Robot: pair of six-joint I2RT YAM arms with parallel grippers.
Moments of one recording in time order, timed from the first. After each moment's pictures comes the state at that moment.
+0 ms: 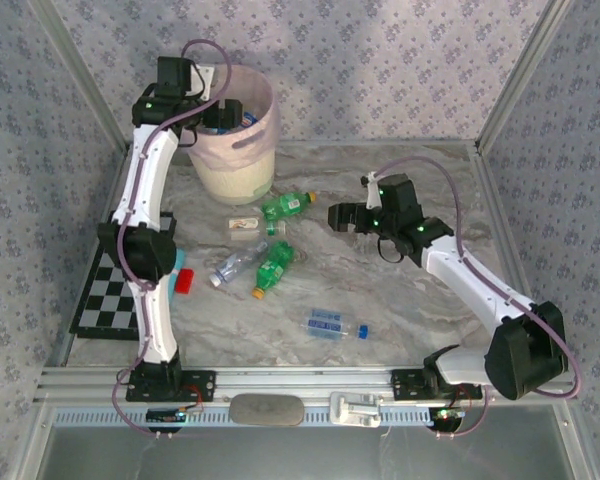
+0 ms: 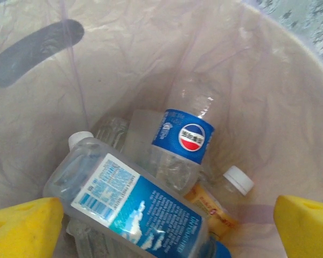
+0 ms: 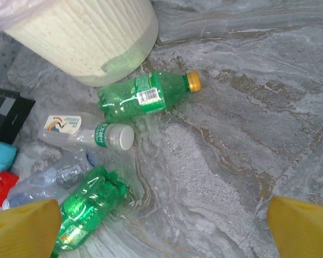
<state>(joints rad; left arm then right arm) -0.18 2.11 2.45 -0.96 0.15 -0.03 0.44 1.30 1.01 -0.34 -0.17 0.33</state>
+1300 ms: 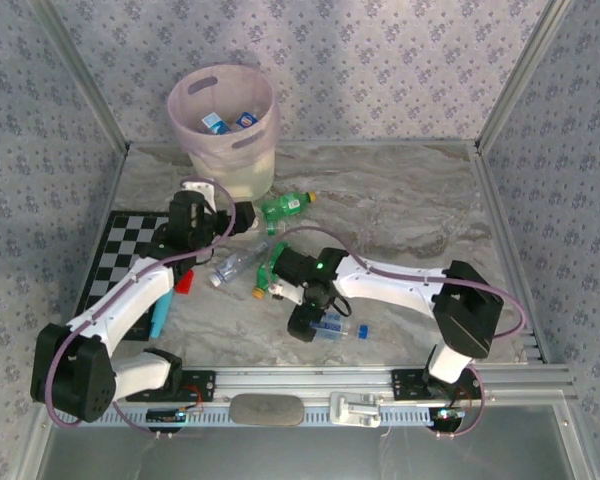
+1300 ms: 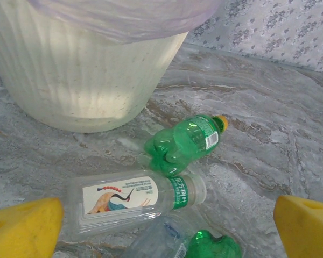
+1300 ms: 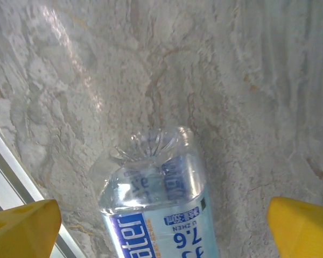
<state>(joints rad) -0.37 1.19 0.79 -0.08 0.02 -0.43 1.08 1.68 1.20 -0.95 -0.03 -0.11</state>
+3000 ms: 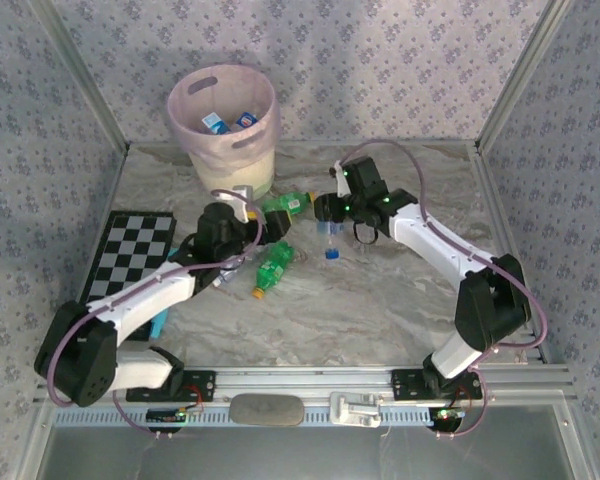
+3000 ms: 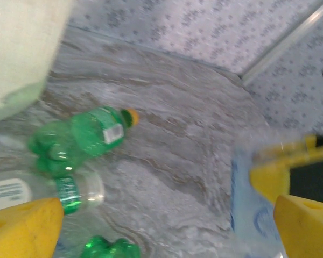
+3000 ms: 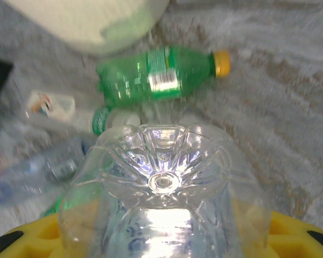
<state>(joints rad) -0.60 1.30 0.73 0.24 0.12 -0.60 0.51 1.60 1.31 -0.44 -0.14 0.34</state>
